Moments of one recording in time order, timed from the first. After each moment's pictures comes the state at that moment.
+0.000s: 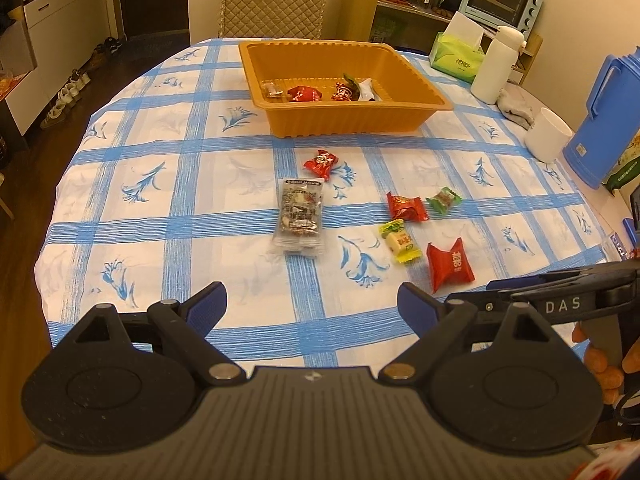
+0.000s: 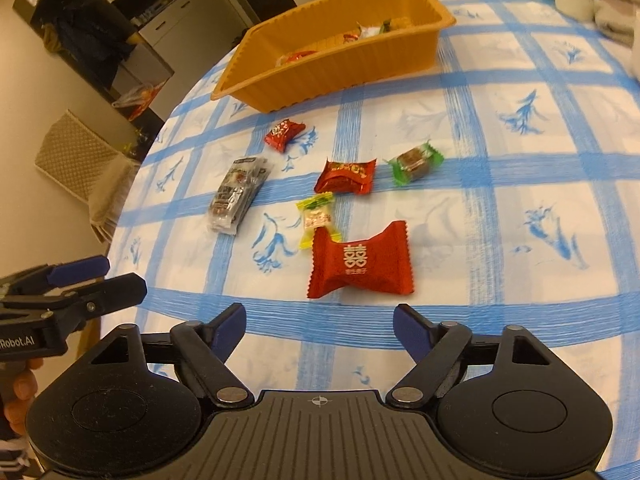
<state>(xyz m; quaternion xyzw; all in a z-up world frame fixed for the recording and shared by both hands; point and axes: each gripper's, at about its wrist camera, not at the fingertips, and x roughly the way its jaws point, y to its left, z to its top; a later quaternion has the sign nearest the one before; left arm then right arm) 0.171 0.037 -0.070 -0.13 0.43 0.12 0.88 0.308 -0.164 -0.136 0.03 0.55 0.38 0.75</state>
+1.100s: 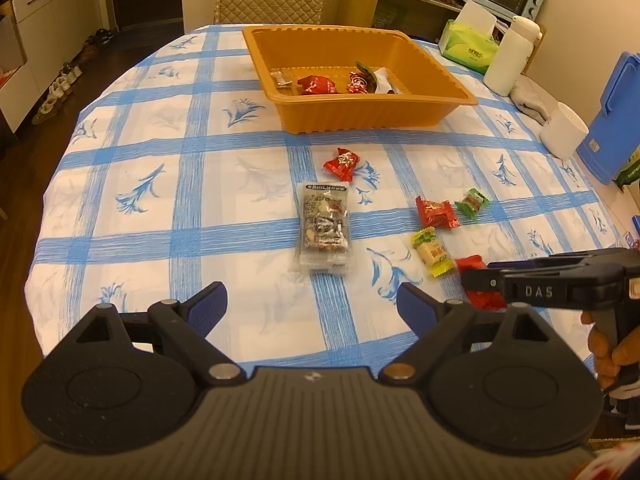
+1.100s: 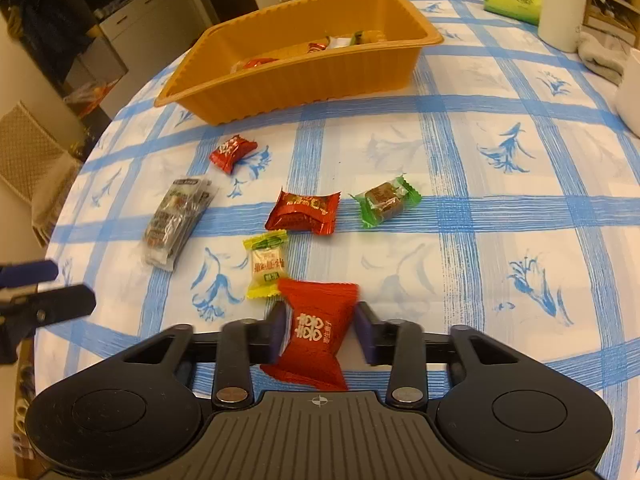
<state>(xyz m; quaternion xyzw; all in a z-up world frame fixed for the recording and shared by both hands) 0.201 0.069 -0.090 -0.12 0.45 0.10 0.88 0.325 -0.132 -0.152 -0.04 0.52 0.31 0.79</state>
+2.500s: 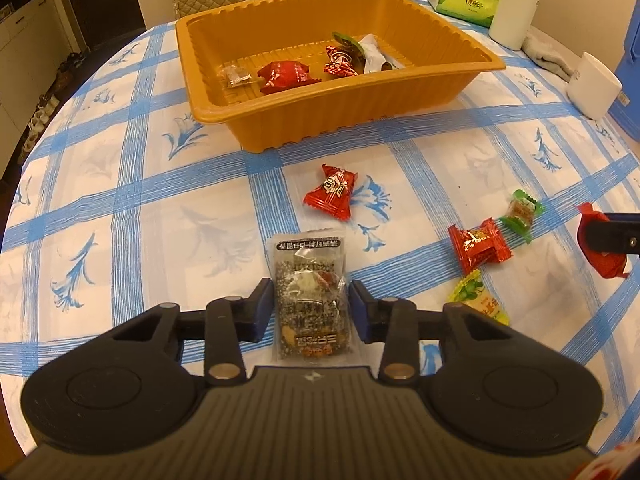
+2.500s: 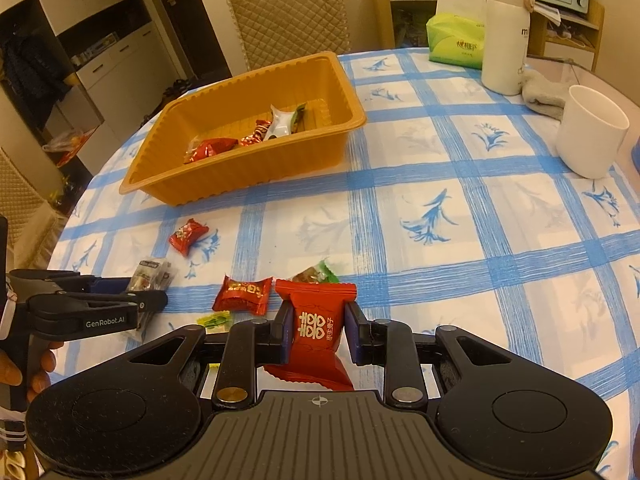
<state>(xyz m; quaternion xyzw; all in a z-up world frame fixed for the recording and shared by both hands) 0.299 0.070 -0.140 -0.05 0.49 0.08 0.87 0.358 -0.166 -0.112 -0.01 0.47 0.27 0.84</state>
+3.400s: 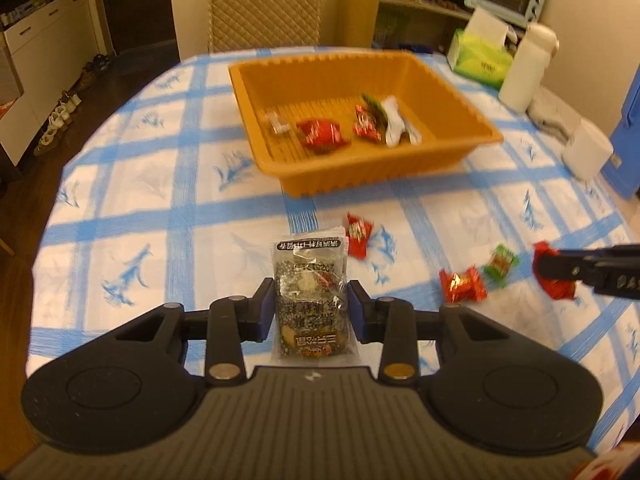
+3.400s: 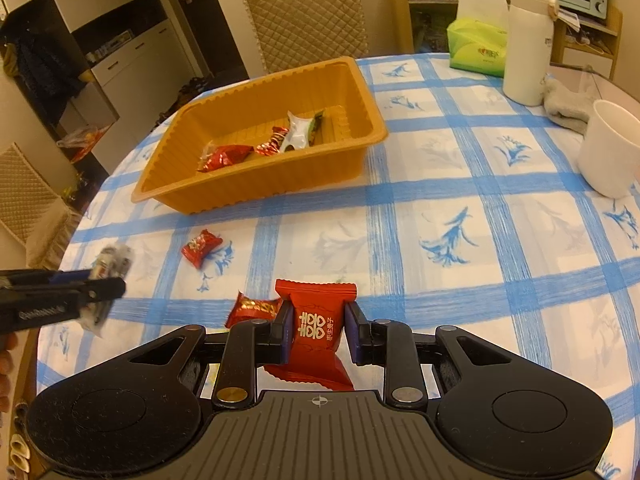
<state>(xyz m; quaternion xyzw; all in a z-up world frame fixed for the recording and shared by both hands) 0.270 0.089 -0.082 -0.09 0.44 0.11 0.89 0.373 -0.155 -0.108 -0.01 0.47 0.30 0.83</state>
